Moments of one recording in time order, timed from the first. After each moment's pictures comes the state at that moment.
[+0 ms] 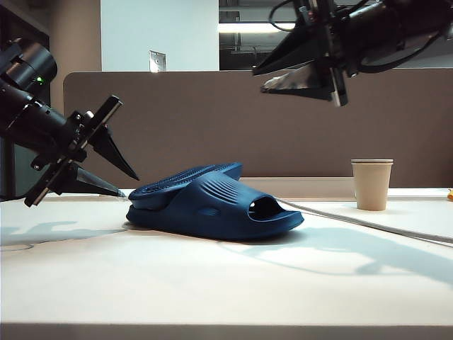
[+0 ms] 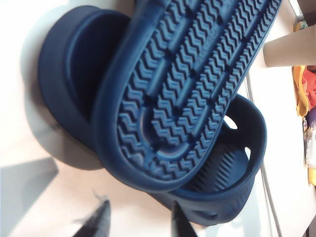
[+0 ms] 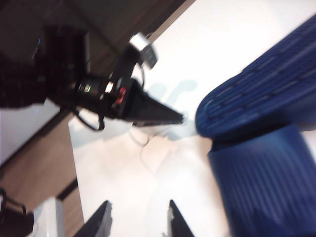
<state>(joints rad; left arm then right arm) -0.14 1.67 0.91 0.04 0.64 -0.62 0.31 1.52 1.04 0.04 -0.91 0.21</state>
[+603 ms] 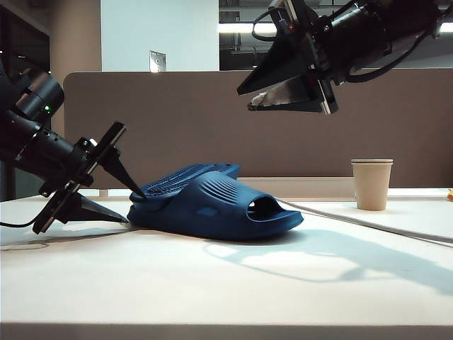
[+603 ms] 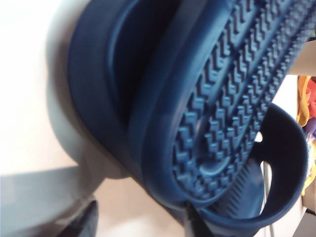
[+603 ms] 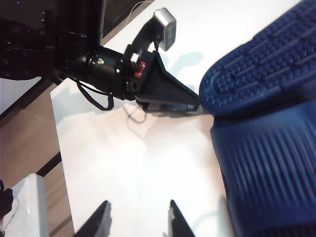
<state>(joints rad) -0.14 1.79 0.91 0.15 0.66 -0.73 0.40 1.53 1.04 -0.06 -0.81 0.10</state>
